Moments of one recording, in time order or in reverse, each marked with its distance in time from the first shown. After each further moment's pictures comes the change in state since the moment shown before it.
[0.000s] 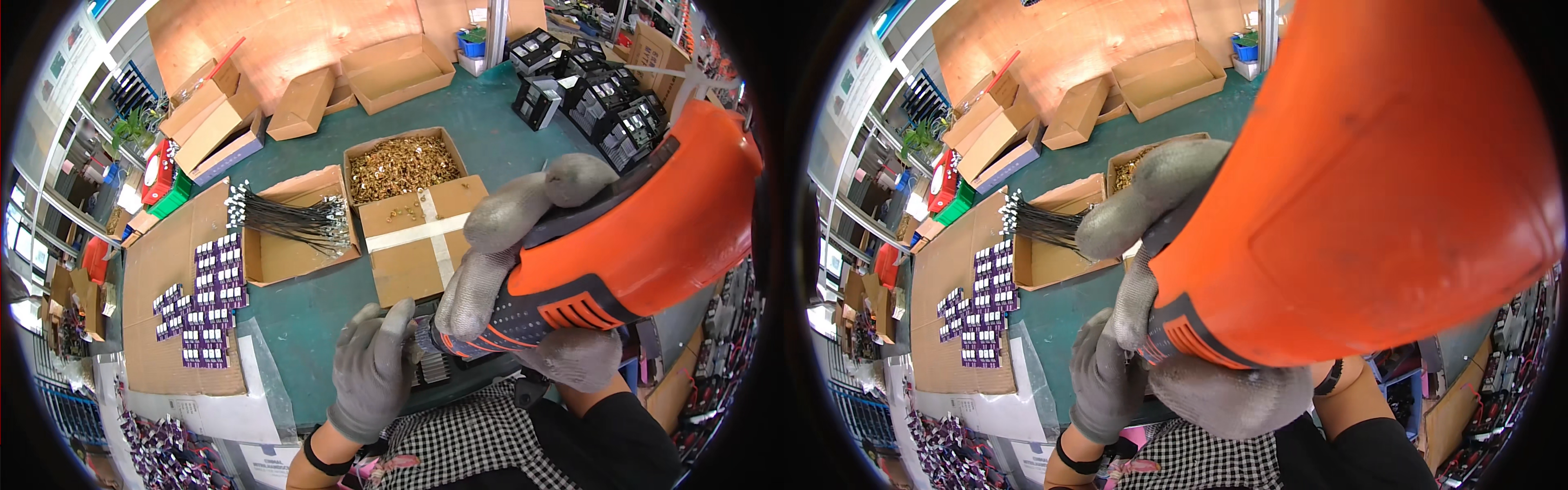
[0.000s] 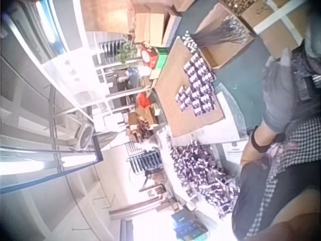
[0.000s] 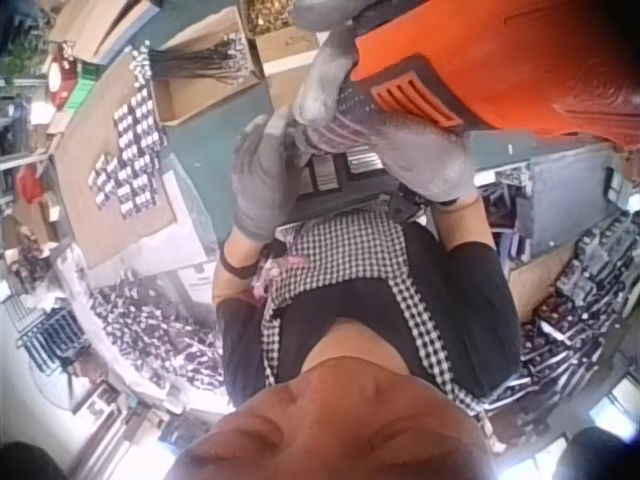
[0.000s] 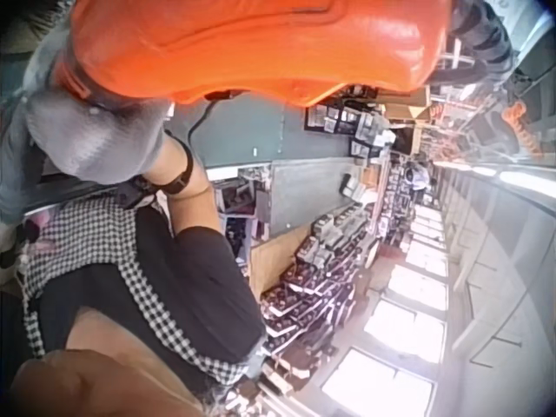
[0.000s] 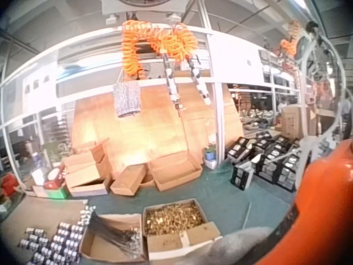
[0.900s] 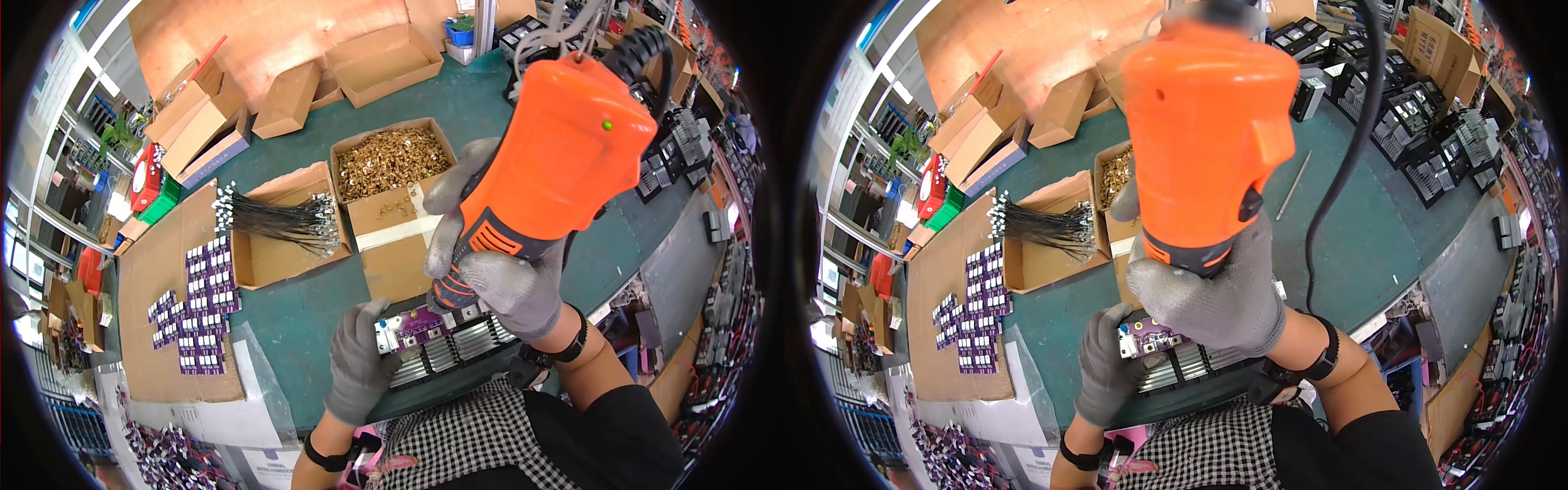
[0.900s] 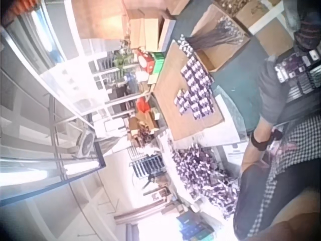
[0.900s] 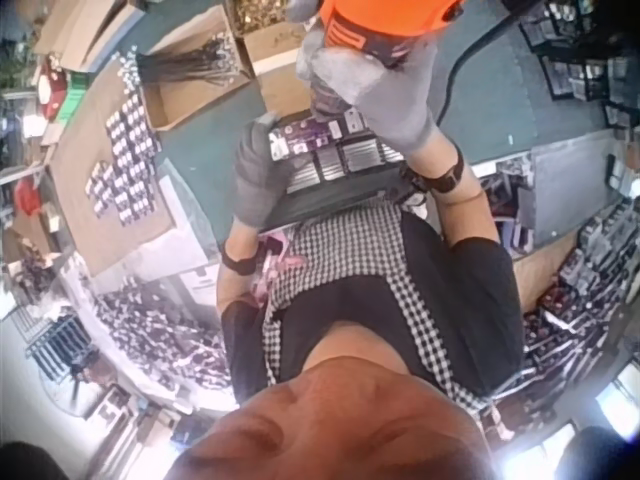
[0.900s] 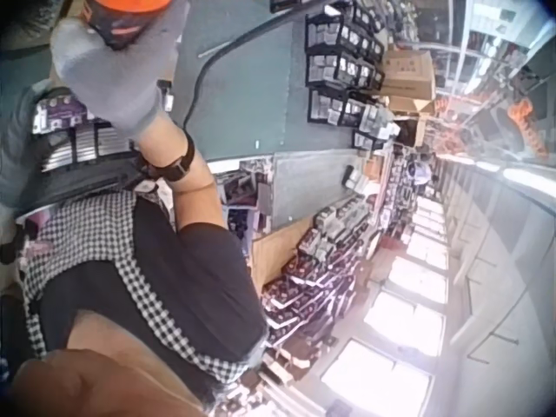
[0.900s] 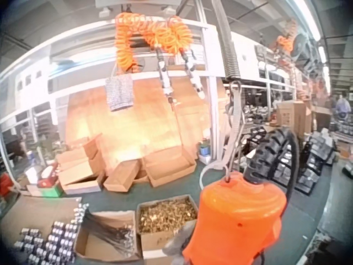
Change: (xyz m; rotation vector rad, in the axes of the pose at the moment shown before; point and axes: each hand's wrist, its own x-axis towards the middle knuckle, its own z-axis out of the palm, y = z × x) left_hand -0.035 -0.043 0.037 -0.145 -0.214 -0.235; right_hand -0.011 0.014 -0.011 -0.629 0.111 0.219
